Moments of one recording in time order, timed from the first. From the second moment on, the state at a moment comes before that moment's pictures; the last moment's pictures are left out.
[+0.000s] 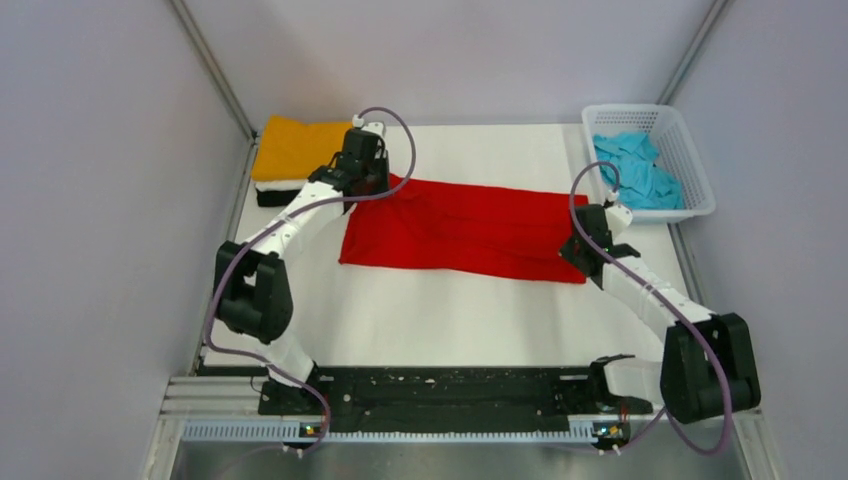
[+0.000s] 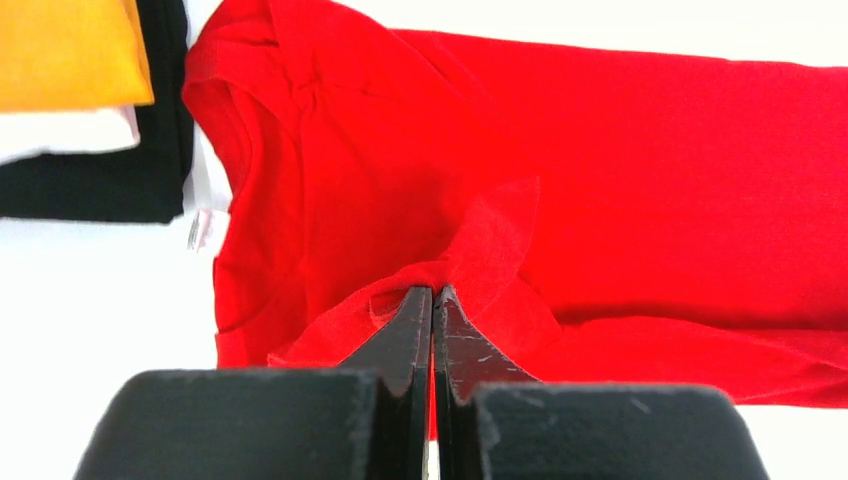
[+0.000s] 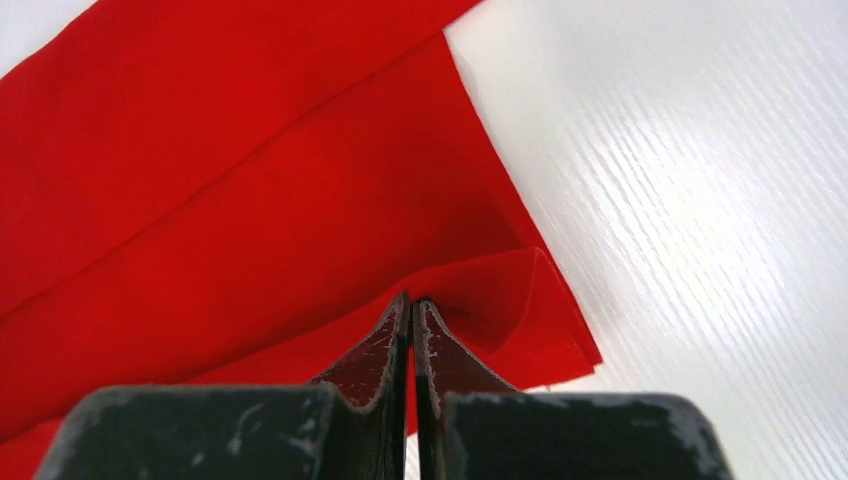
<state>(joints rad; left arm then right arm) -0.37 1.67 1.38 -0.42 -0.07 -0.30 0.21 1.20 0.64 -0.29 0.39 0.77</state>
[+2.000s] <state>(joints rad) -0.26 2.03 1.57 -0.40 0.35 -0.47 0.19 1.33 0.71 -0.12 0.10 0.57</state>
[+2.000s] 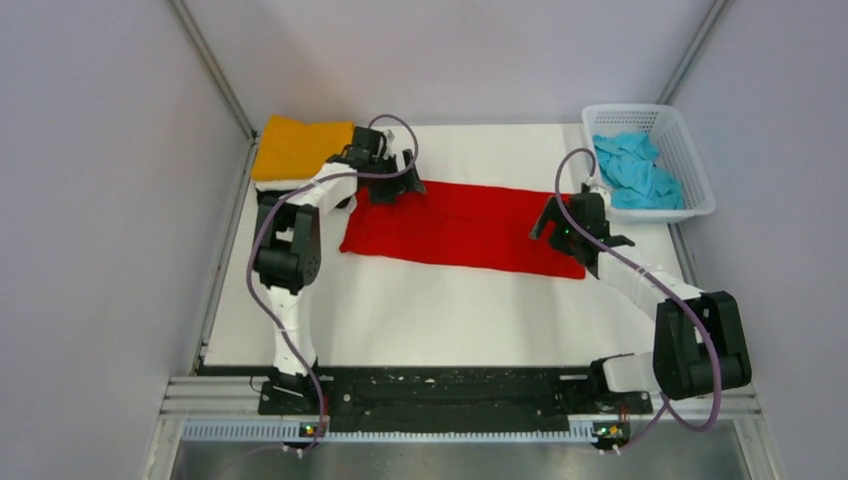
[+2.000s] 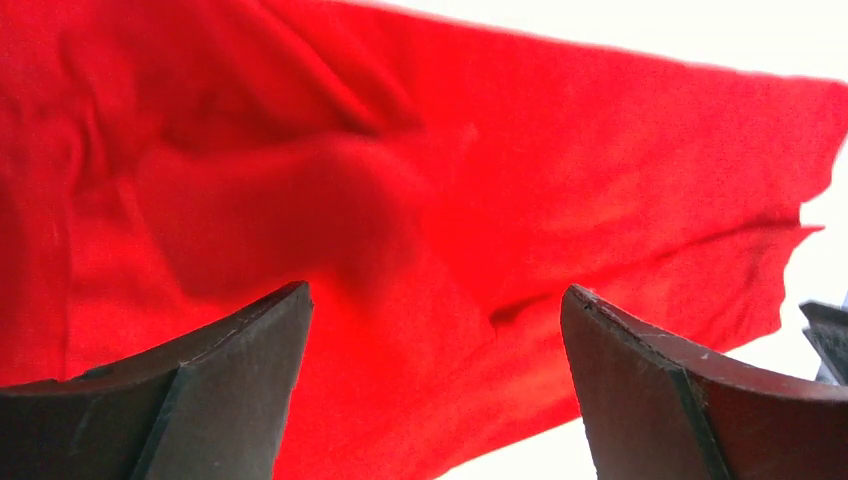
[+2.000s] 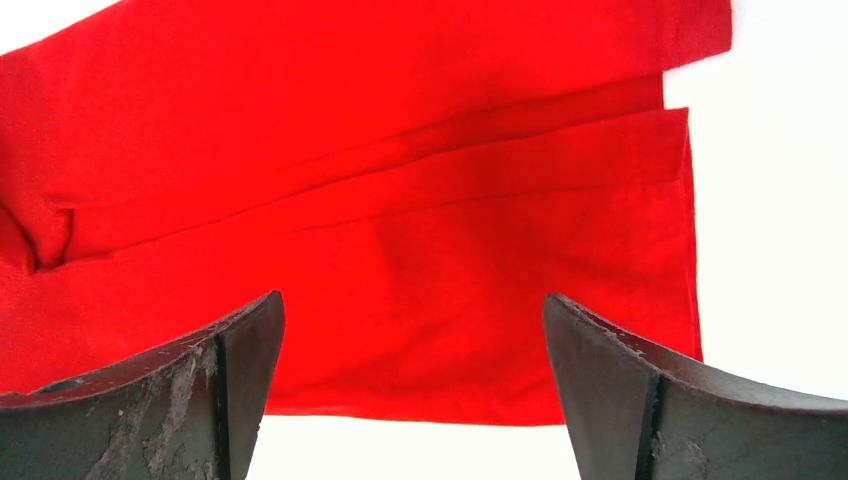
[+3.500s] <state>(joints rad) -0.28 2.29 1.87 -0.45 0.17 -0.70 0.20 1.76 0.94 0.07 -0.04 0.54</state>
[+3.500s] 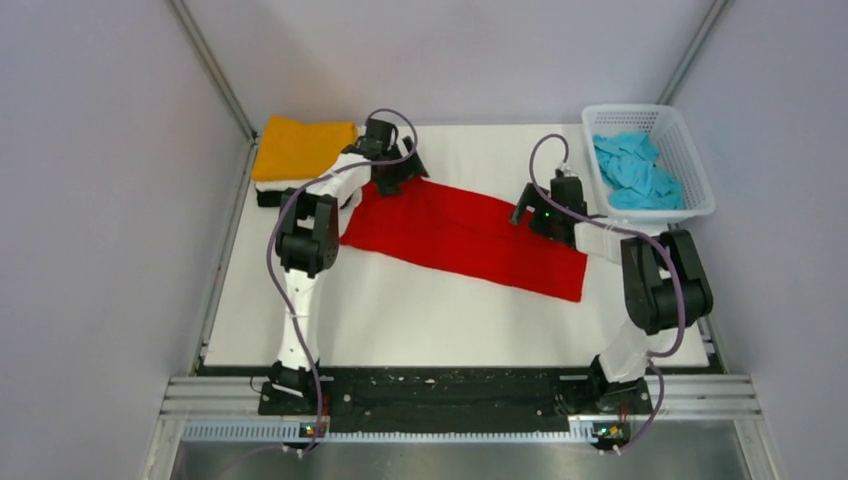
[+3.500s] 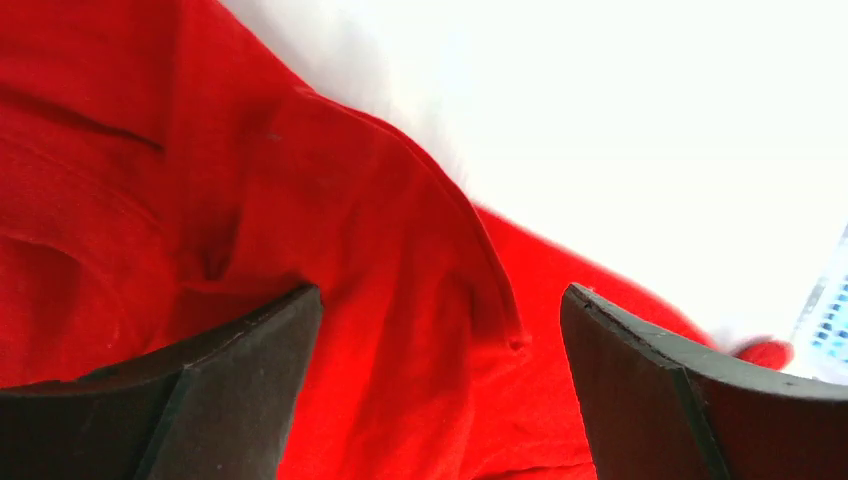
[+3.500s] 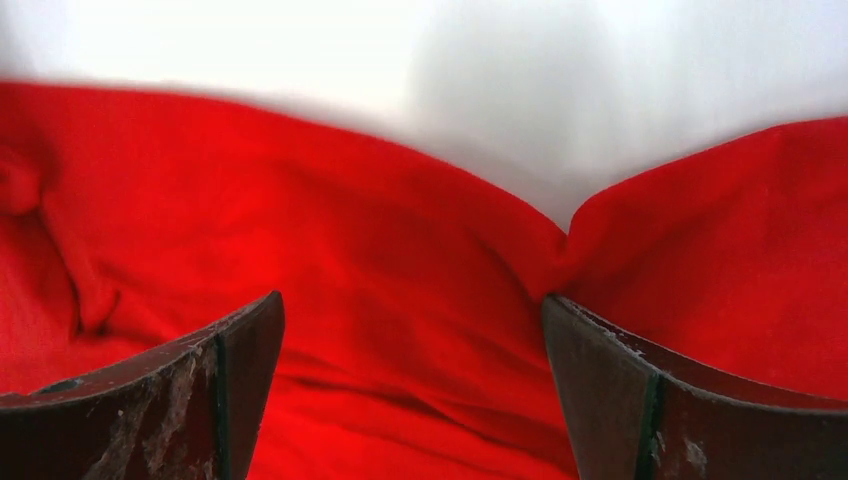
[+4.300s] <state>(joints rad) -0.45 2.87 2.50 0.08 0.39 -1.28 0.76 1.34 0.45 0.20 -0.37 0.69</state>
